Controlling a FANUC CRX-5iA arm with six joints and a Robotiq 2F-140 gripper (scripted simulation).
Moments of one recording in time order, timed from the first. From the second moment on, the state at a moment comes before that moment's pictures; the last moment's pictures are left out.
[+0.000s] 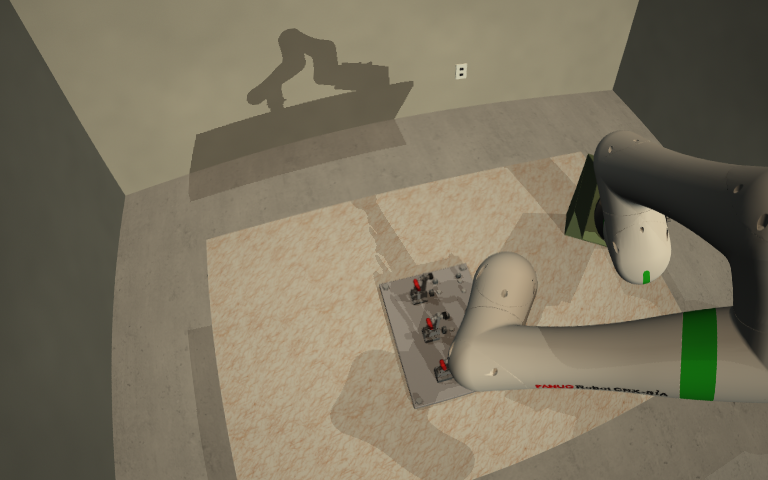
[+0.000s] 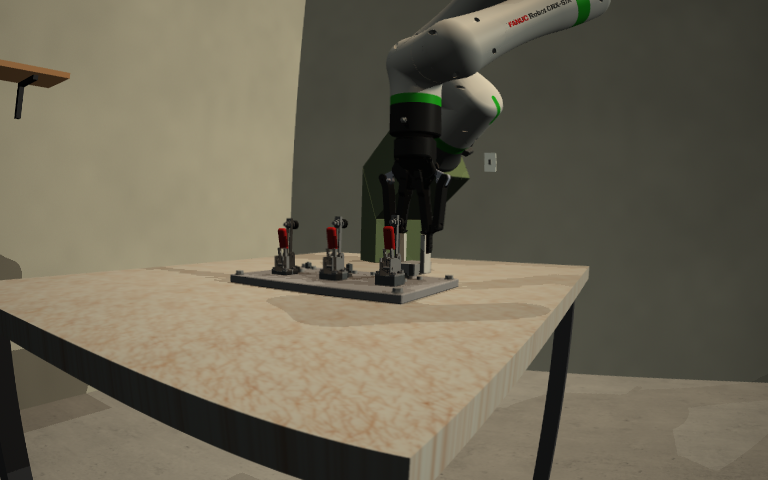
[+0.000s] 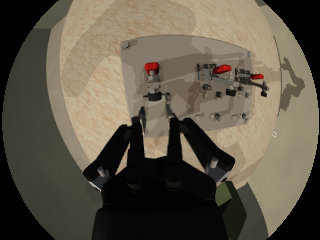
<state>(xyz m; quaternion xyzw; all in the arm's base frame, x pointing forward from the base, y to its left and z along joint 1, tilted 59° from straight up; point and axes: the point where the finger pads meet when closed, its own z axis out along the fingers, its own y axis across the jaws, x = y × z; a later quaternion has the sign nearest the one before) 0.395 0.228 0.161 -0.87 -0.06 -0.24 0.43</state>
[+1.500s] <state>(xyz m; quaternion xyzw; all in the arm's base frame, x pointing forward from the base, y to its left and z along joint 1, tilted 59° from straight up) 0.399 0.231 0.157 -0.87 -0.06 -0.24 0.43</state>
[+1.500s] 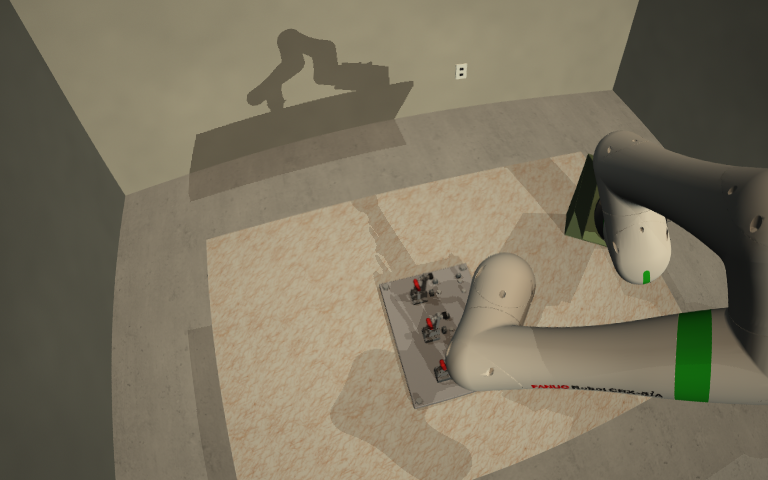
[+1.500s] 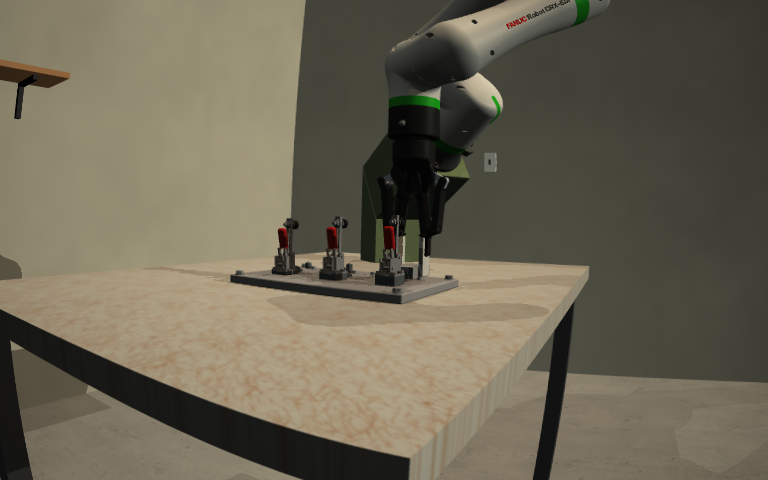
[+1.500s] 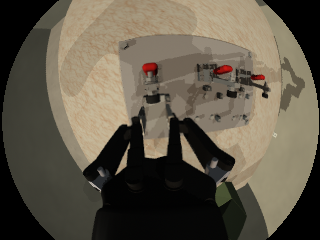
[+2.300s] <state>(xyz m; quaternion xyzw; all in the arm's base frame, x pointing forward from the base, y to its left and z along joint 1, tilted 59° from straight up) 0.401 0.230 0.156 -0.87 -0.06 -0.24 0.43</state>
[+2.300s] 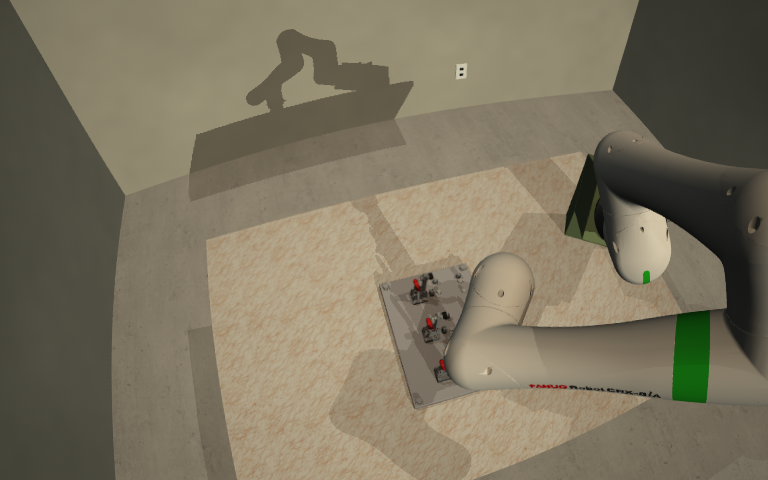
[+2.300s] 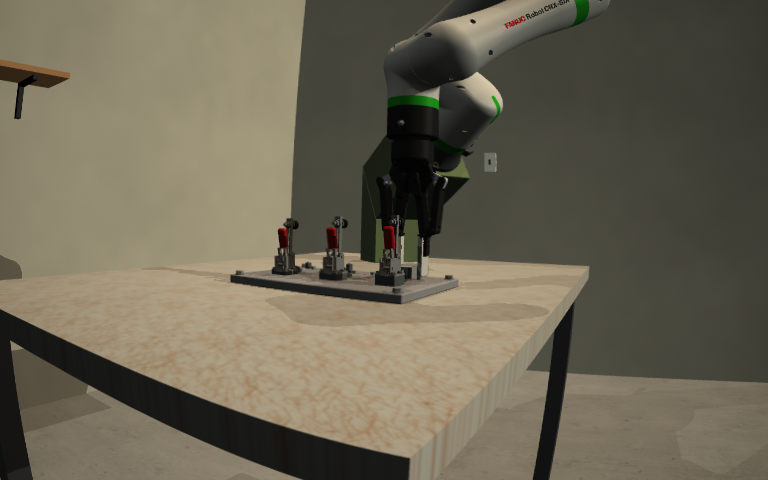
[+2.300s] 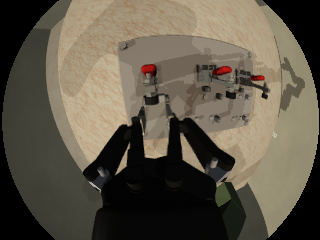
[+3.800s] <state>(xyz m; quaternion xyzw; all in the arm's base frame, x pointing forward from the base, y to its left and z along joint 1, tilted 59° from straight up) 0.397 0.221 0.162 -0.87 -0.06 -0.24 0.43</state>
